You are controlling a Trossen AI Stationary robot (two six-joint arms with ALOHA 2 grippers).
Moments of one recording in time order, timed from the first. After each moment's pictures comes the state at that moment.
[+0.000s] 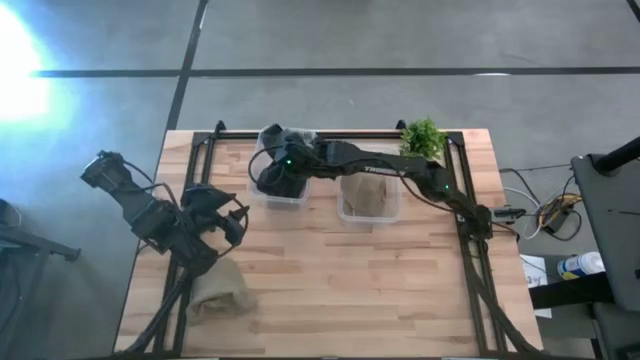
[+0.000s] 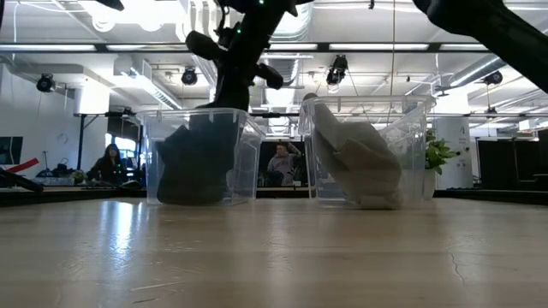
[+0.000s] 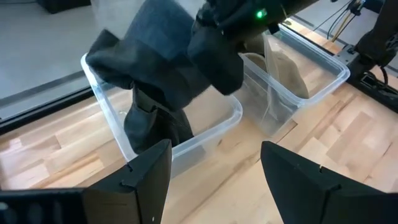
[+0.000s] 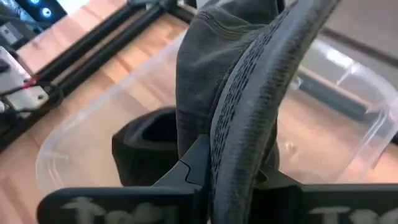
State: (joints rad) left arm -0.66 1.15 1.32 -1.47 -0.99 -1.50; right arm -0.15 2.31 2.34 -0.86 0.40 0.61
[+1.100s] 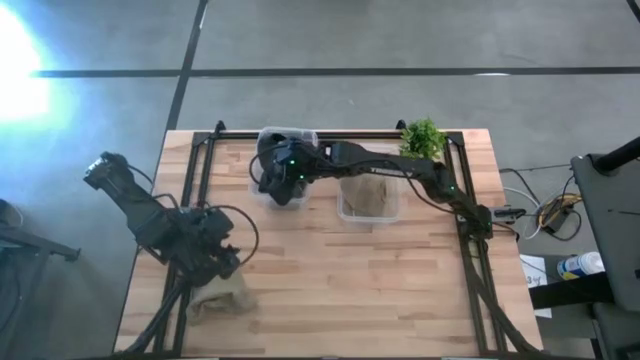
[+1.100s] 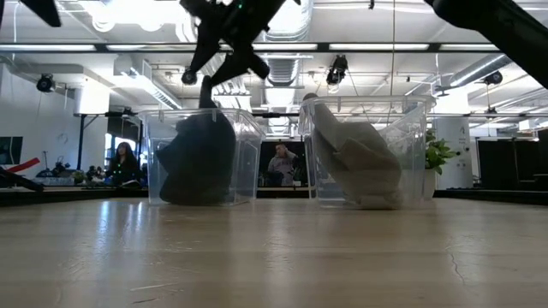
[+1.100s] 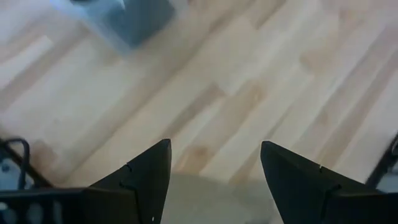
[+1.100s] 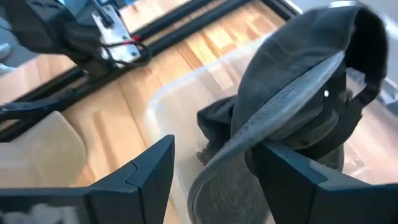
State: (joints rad) left arm -0.71 1.19 1.30 -1.41 -0.44 -1.43; right arm -0.12 2.27 2.35 -0.83 0.13 0.44
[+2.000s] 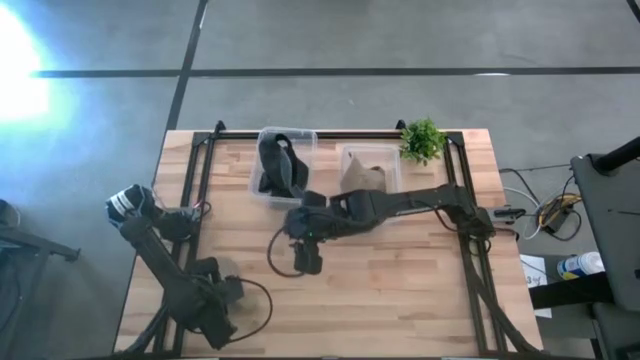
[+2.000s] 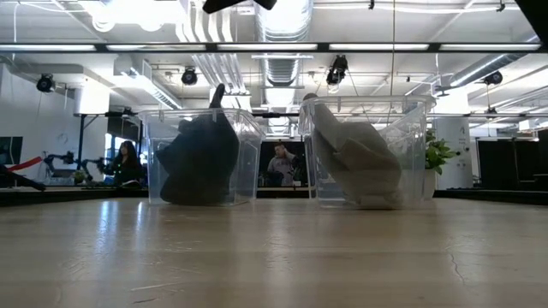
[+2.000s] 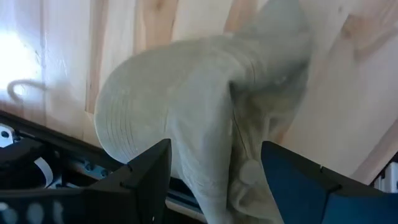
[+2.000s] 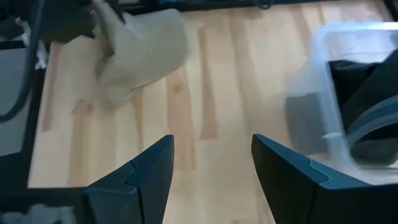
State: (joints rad) left arm -0.92 1.63 1.30 -1.35 -0.03 -1.21; right arm 0.20 2.16 2.33 -1.04 0.16 0.26
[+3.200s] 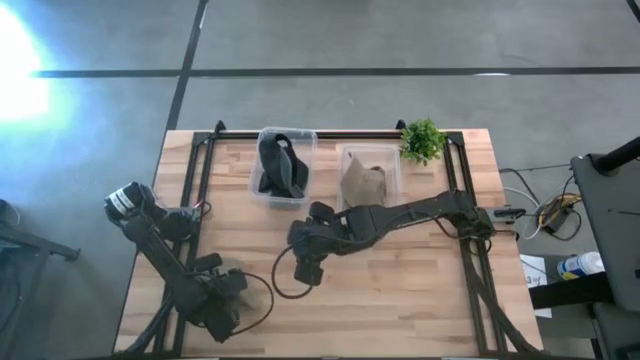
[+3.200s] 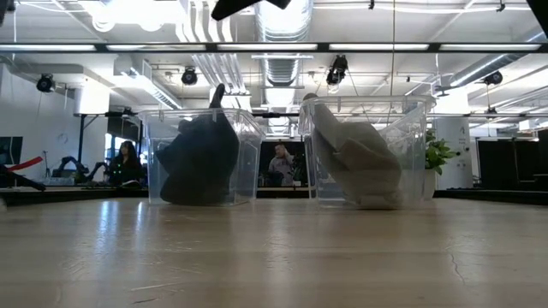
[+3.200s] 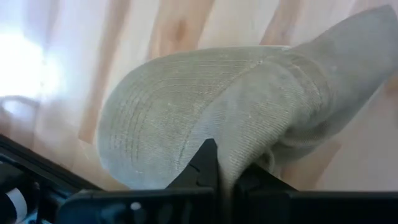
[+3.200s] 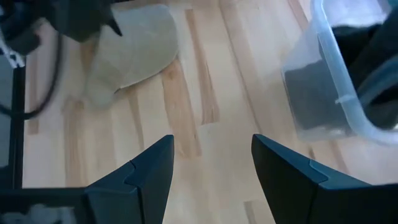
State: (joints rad) left arm -0.91 1.61 1.14 -1.20 -0.16 -1.31; right arm 0.27 2.16 2.26 -1.04 0.27 0.41
